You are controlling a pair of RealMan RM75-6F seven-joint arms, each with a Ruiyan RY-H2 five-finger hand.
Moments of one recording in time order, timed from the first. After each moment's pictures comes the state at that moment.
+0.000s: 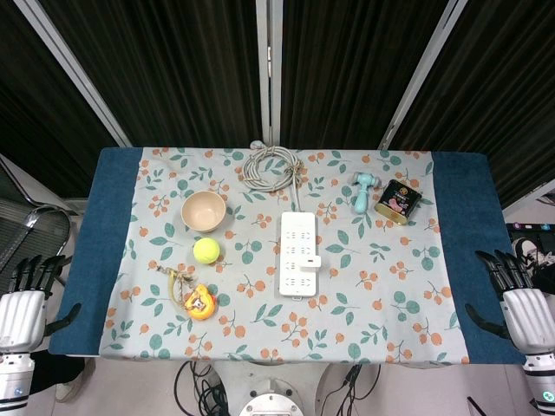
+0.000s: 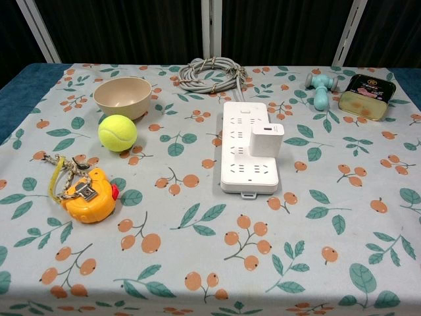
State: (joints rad) left arm -0.05 -1.23 -0.04 -1.56 1.50 1.58 0.05; right arm 0.07 -1.09 0.01 -1.53 -1.64 1.56 0.26
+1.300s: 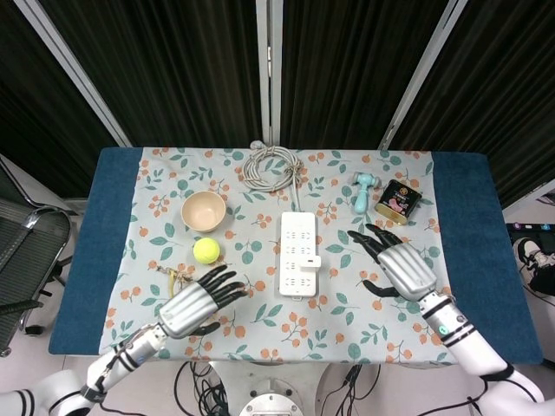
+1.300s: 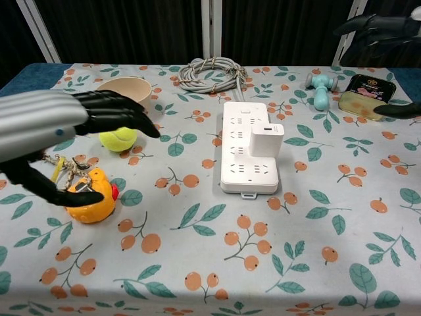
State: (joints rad) left arm -0.52 -1.40 -0.01 -1.64 1.88 1.08 0.11; right arm 0.47 -1.11 0.14 -1.85 -1.49 1.02 -0.05
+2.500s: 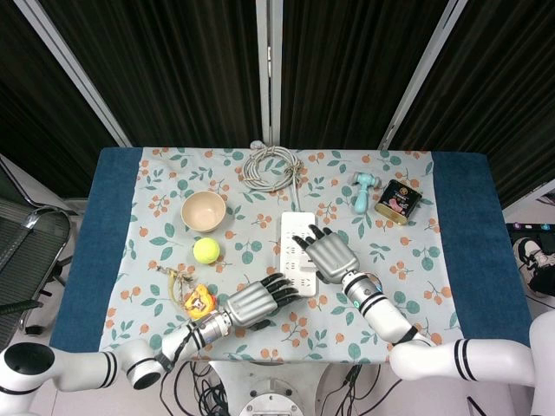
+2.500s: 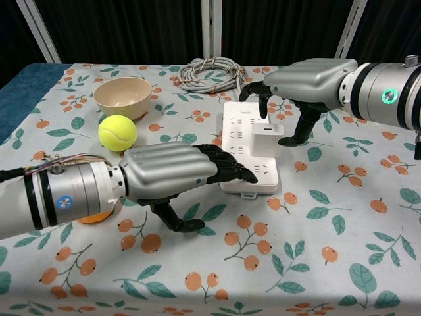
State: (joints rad) left arm -0.79 -1.74 -0.04 -1.38 1.65 0.83 0.15; right arm 0.90 -1.44 0.13 -1.77 -0.79 0.93 -0.80
